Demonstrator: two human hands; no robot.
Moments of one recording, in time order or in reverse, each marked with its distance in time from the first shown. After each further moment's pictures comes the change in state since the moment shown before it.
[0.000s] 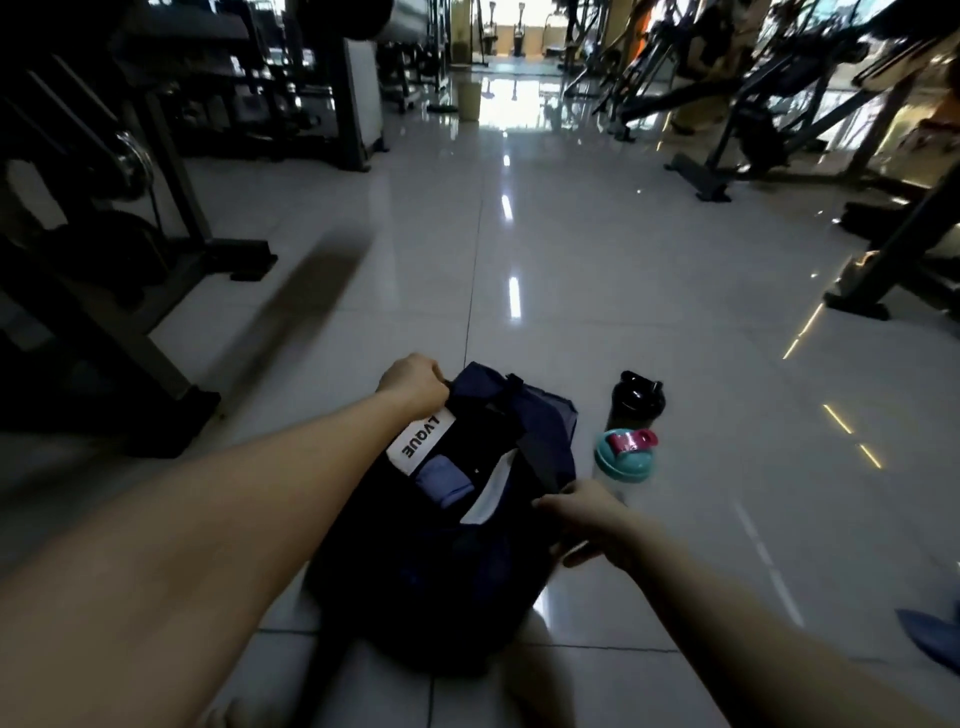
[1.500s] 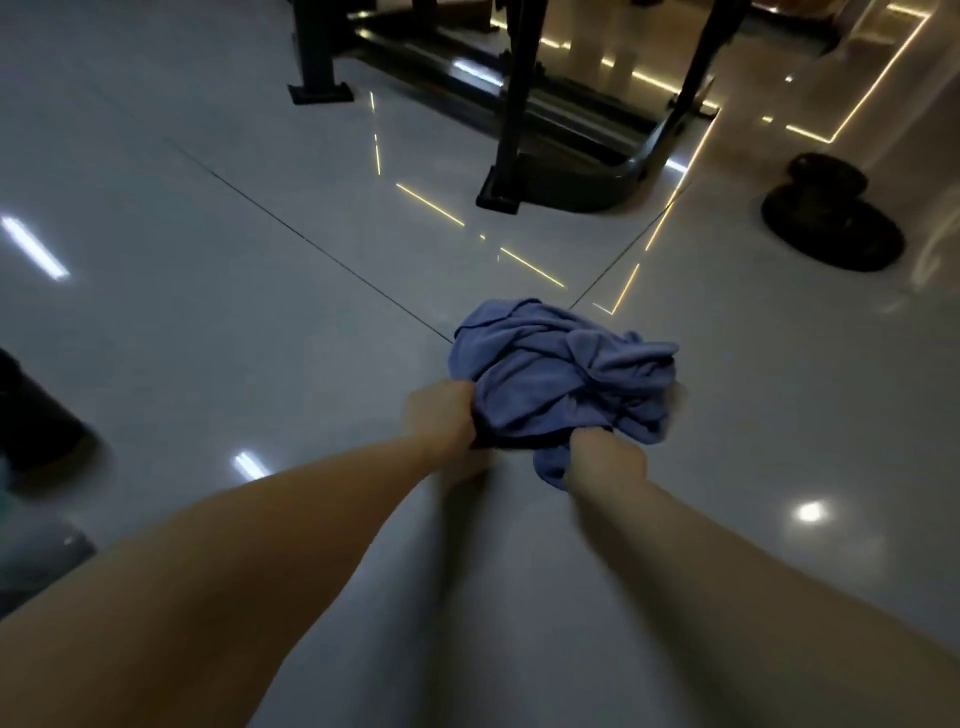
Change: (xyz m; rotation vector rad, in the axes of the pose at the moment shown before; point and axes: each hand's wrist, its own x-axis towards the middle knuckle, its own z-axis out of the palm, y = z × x) left_hand -0.190 0.431 0.508 0.359 -0.492 1.093; right_hand -0.086 0.472 -0.305 -0.503 0.566 0.700
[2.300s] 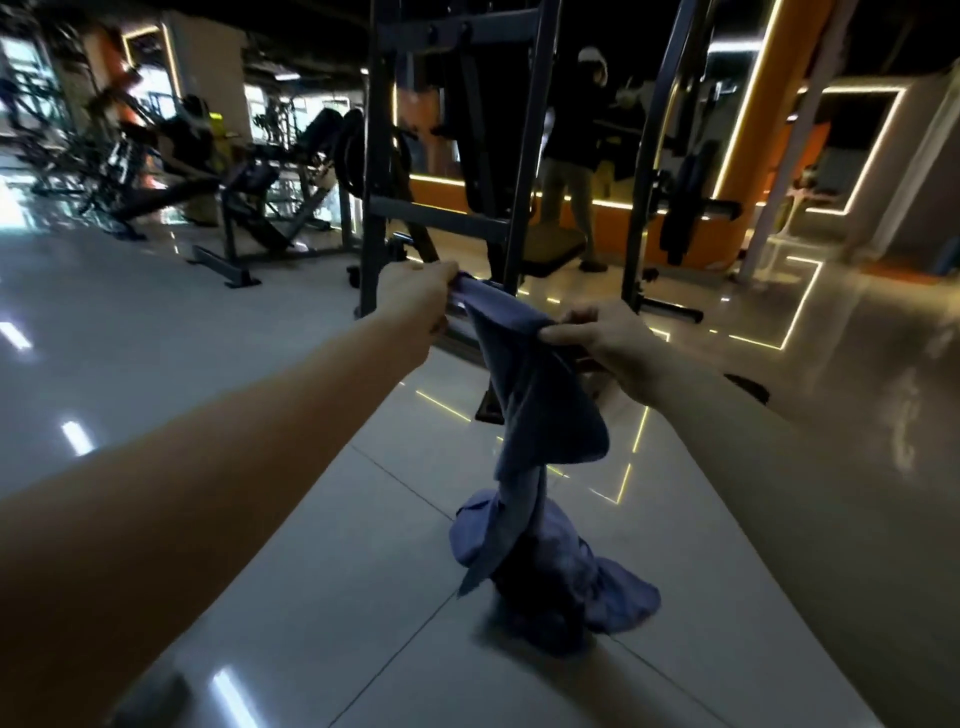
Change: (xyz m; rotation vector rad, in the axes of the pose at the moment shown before) left_hand -0.132 0.103 -0.423 -1.311 0.582 -0.096; right_hand -0.236 0.013 -0.364 1.012 0.402 -0.571
